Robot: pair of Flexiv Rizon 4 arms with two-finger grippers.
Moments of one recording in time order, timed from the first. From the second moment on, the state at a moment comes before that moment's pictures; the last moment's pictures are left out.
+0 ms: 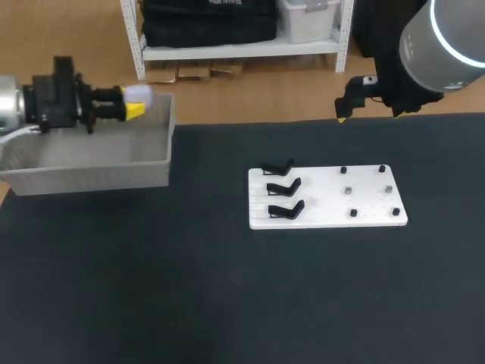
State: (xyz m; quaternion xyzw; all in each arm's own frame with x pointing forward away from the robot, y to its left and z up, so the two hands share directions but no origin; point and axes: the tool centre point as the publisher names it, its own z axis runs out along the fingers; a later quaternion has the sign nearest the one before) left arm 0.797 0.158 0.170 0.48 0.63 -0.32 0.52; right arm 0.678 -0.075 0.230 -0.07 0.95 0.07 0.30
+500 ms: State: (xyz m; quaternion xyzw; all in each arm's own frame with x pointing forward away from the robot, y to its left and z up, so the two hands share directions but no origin) left arm 0.845 0.200 0.099 0.44 0.70 -0.31 0.47; right arm 0.678 -0.075 0.230 -0.07 0.95 0.07 0.30
